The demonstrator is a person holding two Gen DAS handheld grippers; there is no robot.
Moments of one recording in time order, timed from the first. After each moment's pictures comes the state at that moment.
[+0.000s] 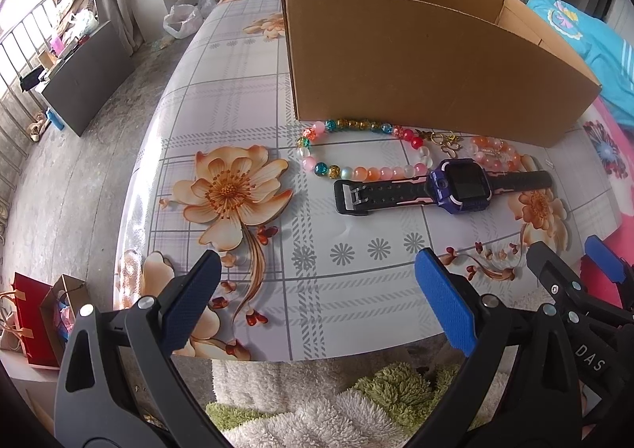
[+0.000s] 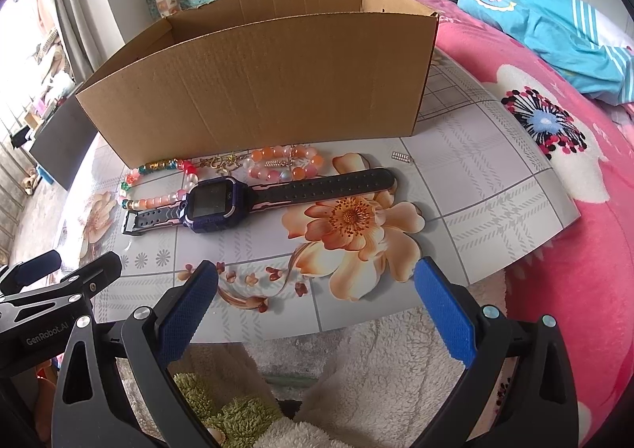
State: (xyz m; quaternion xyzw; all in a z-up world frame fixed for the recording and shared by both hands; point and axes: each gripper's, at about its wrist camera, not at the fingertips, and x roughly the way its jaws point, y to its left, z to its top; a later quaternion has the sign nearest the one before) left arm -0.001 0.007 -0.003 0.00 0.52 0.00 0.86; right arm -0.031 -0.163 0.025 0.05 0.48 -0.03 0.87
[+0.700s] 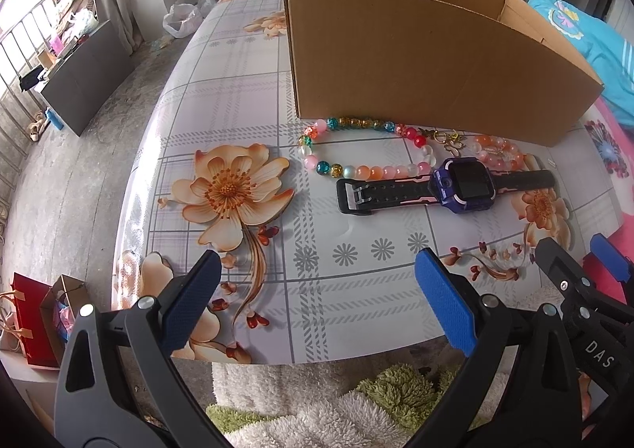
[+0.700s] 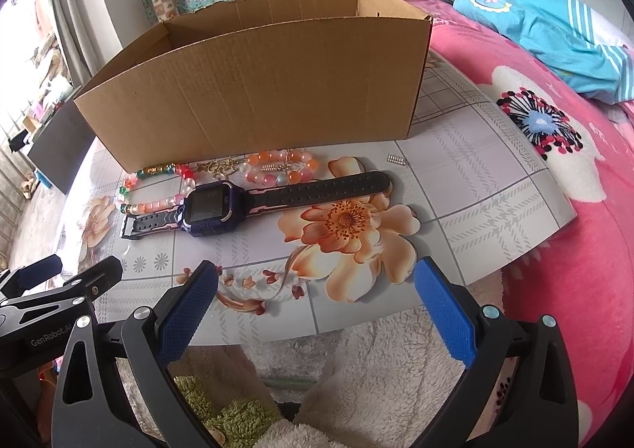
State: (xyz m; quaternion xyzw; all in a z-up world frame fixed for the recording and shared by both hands) left arm -0.001 0.008 -0.006 0.00 0.52 0.00 0.86; right arm -0.032 -0.163 0.026 0.05 0.47 -0.04 0.88
